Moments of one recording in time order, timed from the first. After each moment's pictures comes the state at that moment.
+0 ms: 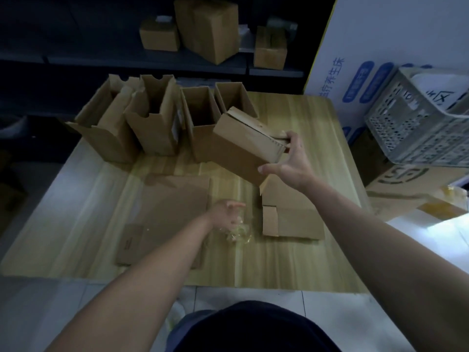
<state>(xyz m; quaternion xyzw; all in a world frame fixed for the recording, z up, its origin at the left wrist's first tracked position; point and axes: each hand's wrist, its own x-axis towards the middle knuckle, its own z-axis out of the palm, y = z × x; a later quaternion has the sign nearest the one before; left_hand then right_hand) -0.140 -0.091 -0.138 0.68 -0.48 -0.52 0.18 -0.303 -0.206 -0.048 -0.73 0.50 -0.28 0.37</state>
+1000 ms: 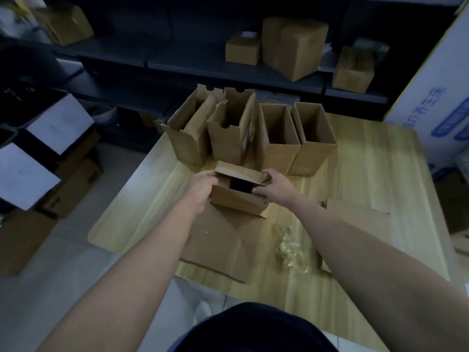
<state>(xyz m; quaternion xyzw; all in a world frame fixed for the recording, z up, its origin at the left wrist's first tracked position) 0.026 -0.045 -0.070 0.72 -0.07 -0.41 0.56 -0.129 -0.173 -0.081 -0.79 0.44 -0.03 0.44</state>
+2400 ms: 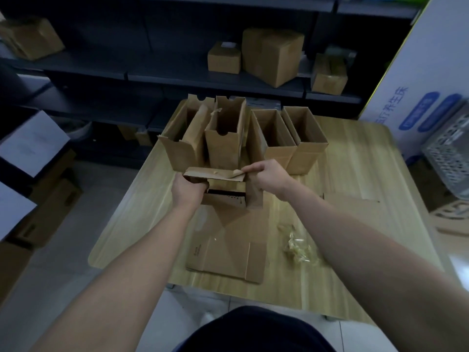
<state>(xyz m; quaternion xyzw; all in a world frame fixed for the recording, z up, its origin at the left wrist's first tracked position) 0.079 -0.025 -0.084 0.83 -0.18 -0.22 0.49 -0.090 -0.130 -0.025 -0.74 0.44 -0.11 0.50</state>
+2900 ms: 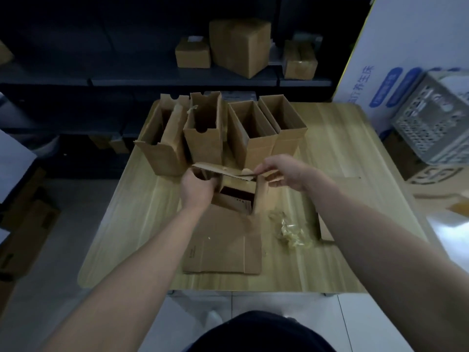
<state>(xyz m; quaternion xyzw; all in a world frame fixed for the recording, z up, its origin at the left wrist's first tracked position) 0.047 -0.044 -0.075 0.80 -0.27 -0.25 0.46 -0.146 -0.152 -0.020 -0.64 0.47 -0.07 0.61</state>
